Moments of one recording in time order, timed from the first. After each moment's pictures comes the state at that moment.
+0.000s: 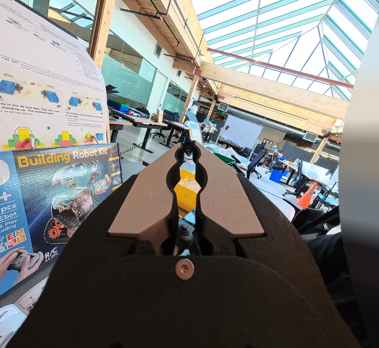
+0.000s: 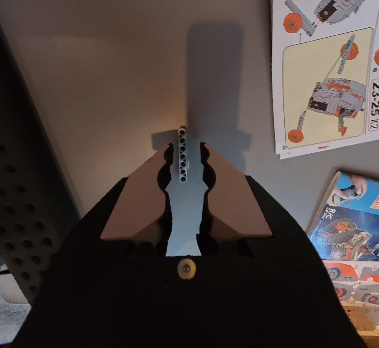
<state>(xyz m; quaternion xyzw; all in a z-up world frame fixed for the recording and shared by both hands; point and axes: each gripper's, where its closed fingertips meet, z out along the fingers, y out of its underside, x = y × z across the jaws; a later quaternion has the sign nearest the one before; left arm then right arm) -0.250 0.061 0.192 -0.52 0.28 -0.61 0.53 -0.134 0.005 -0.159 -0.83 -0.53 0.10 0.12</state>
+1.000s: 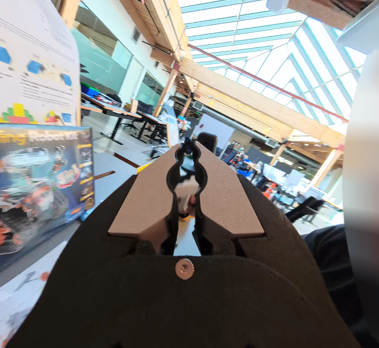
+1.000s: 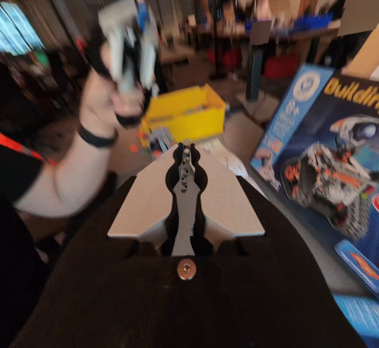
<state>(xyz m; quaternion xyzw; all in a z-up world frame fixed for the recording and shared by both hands) -0.214 0.074 0.170 -0.51 0.27 -0.68 0.46 -0.157 0.069 0.071 -0.67 -0.34 0.39 0.53</state>
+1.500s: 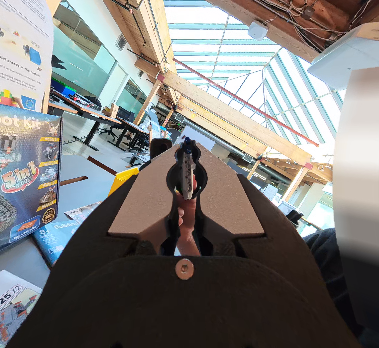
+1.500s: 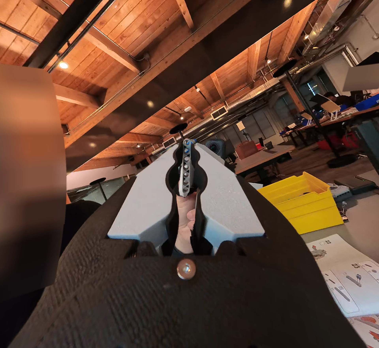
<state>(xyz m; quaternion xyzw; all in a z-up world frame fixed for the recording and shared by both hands) -0.159 0.073 0.149 -0.48 0.23 -0.73 0.42 -0.147 0.075 0.147 -0.43 -0.18 0.73 0.50</state>
